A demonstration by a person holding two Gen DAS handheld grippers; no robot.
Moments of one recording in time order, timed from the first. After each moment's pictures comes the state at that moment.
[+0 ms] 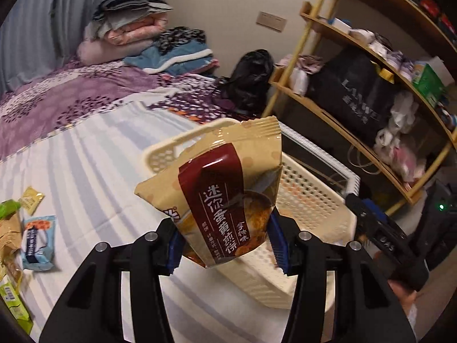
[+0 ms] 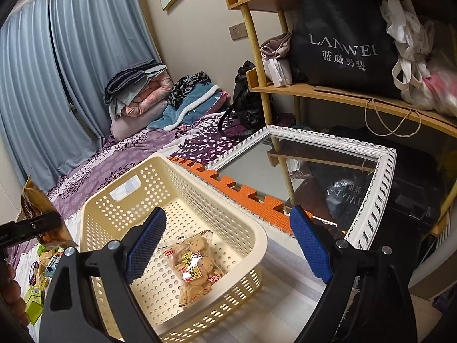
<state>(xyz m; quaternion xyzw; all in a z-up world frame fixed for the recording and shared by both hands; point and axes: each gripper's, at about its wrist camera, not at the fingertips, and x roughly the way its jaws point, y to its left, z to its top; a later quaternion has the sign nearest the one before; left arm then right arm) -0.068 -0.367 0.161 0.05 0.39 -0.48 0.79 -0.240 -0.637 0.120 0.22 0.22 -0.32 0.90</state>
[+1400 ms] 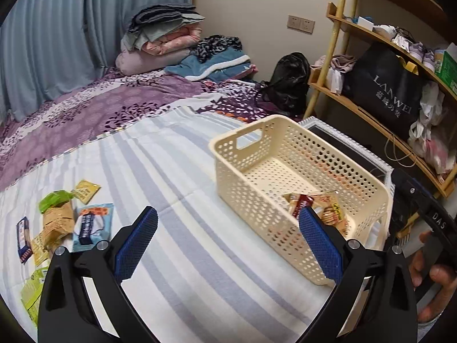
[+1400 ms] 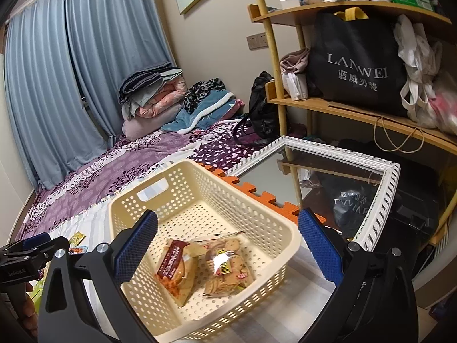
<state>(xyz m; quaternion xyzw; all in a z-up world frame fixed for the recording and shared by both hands) -0.067 -0.304 0.163 0.09 0.36 -0.37 0.85 -0.235 -0.594 0.149 0.19 0.21 -0.30 0.91</state>
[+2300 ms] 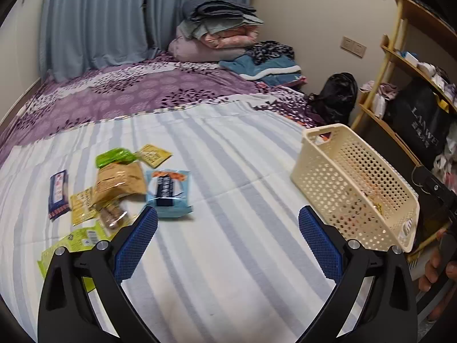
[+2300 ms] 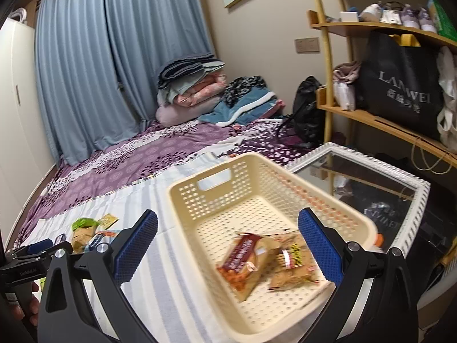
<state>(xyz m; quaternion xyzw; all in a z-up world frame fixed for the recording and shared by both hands) -0.032 -0.178 0.141 0.03 0.38 -0.28 0.88 -0.188 -0.518 0.165 0.15 0.22 -0.23 0.94</state>
